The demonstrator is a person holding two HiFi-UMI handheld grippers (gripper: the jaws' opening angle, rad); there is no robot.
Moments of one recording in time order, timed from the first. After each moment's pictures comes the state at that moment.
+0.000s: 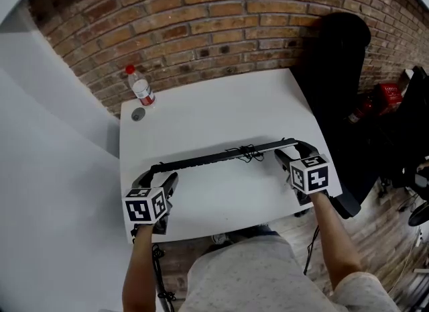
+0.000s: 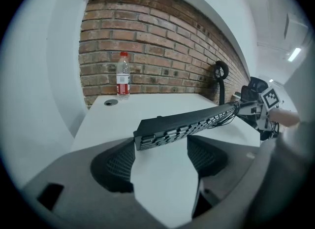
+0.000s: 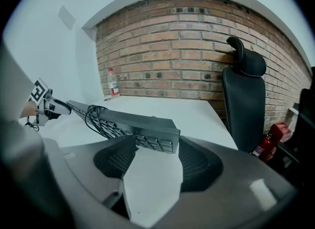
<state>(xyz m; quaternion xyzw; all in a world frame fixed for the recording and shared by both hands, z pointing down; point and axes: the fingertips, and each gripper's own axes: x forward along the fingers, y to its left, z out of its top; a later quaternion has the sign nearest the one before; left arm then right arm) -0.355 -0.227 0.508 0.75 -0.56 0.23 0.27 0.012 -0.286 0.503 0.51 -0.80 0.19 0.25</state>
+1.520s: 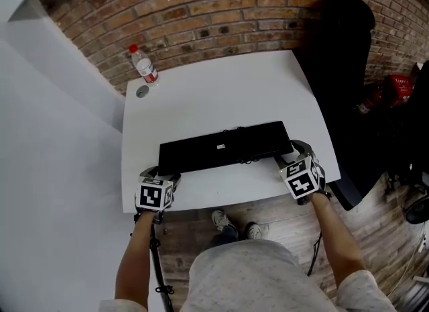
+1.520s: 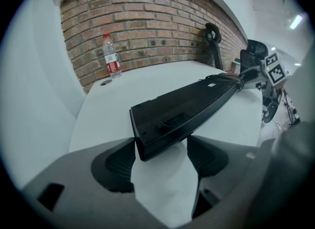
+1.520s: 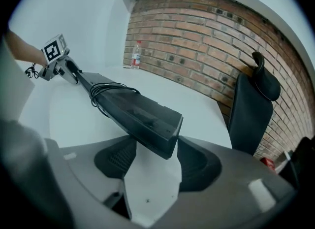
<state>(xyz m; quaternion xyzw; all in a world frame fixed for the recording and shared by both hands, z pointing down) -0.334 -0.140 0.582 0.71 -0.53 0.39 0.25 0.037 -0.211 0.564 0.44 -0.80 0.06 0.40</state>
